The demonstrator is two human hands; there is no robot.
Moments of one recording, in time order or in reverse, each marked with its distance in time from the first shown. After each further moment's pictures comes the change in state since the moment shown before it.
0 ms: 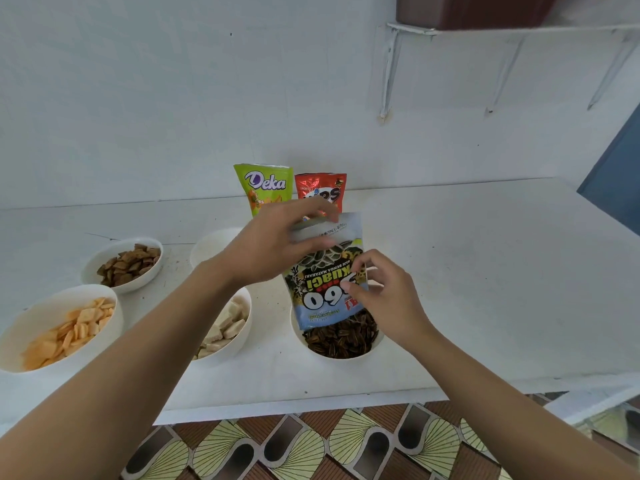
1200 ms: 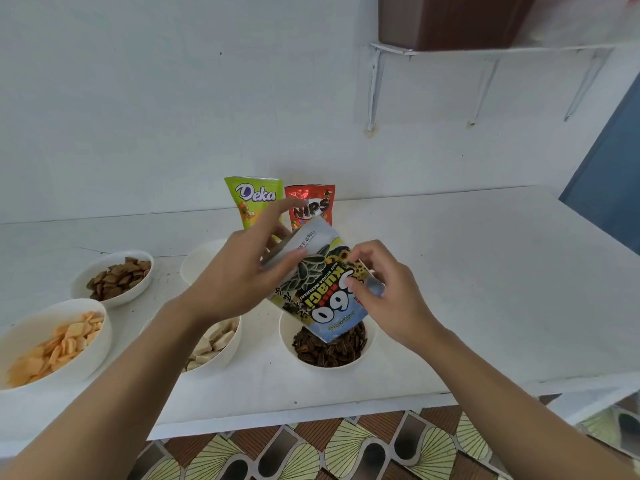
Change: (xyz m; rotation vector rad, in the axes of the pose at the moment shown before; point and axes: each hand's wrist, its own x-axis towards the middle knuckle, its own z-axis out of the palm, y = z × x) left_hand -0.030 0.021 -0.004 -0.040 0.084 -0.109; right_hand 0.000 -0.025 -0.030 -0.062 -0.040 -0.188
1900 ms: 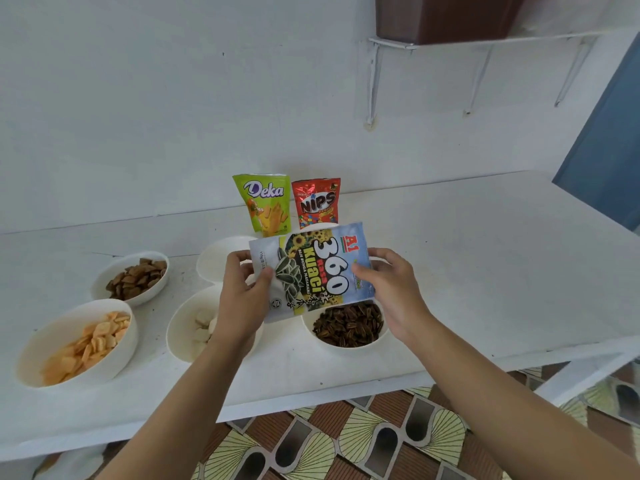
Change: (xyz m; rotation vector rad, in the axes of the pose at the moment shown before) left_hand -0.053 -0.033 0.029 -0.717 0.442 -0.687; right_hand -0.001 -0.013 0.045 0.504 0.315 0.662
